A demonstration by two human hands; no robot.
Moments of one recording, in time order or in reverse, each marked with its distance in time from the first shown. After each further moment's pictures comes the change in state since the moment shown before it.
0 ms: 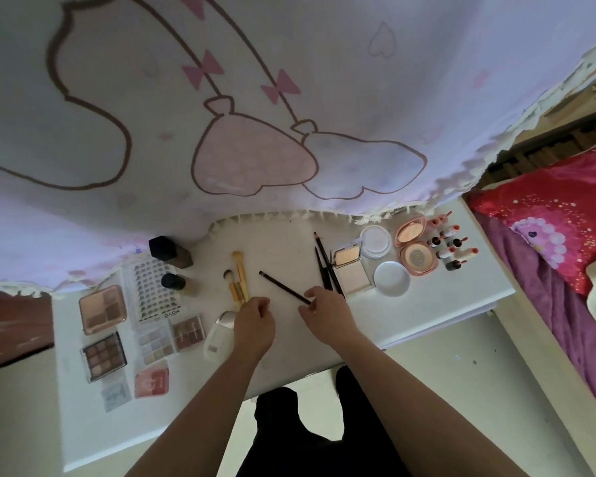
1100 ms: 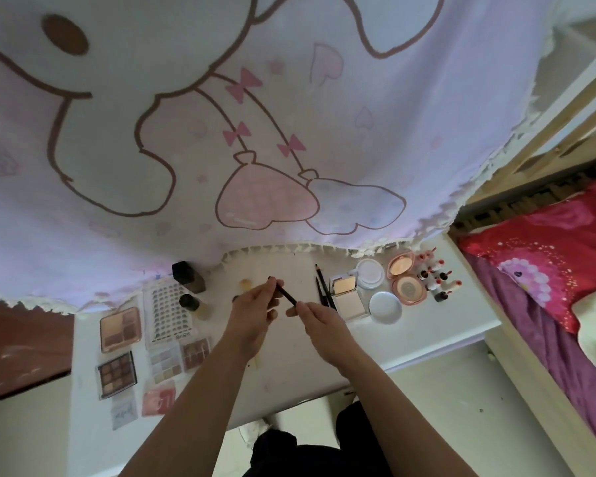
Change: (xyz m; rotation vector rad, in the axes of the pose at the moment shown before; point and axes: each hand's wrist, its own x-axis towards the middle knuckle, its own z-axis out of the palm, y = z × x) left_hand -0.031 0.082 -0.062 -0.891 -0.193 -0.002; right_hand -0.066 -0.053 -0.053 0.496 -0.022 -0.121
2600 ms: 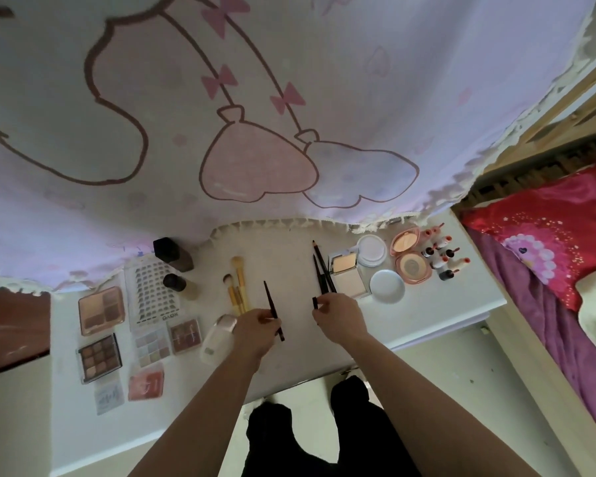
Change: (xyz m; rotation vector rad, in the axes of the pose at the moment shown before) left_hand 0.021 -0.092 -0.027 0.553 0.178 -0.185; right_hand 0.048 0.074 -0.005 -0.492 0.073 0.190
